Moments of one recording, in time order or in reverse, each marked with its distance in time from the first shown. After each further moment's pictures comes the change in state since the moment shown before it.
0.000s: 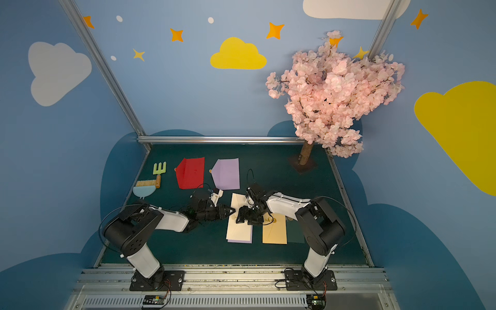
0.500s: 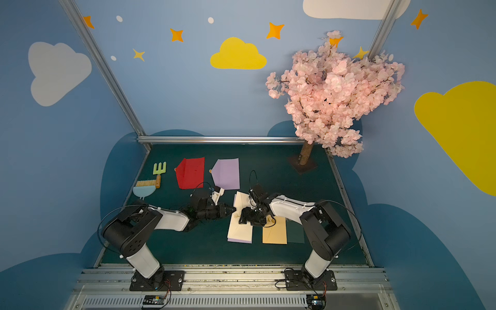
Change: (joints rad) left arm 0.000 -0.006 0.023 0.002 0.033 0.003; right arm -0.007 -0.055 -0.058 0.019 0.041 0.023
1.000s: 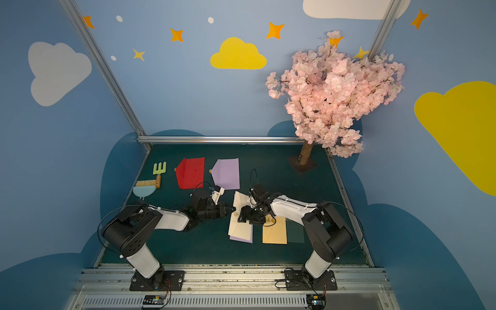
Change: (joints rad) left arm 0.001 -0.002 0.006 0.006 0.005 0.002; right arm -0.005 -0.034 -0.007 0.024 -0.006 0.005
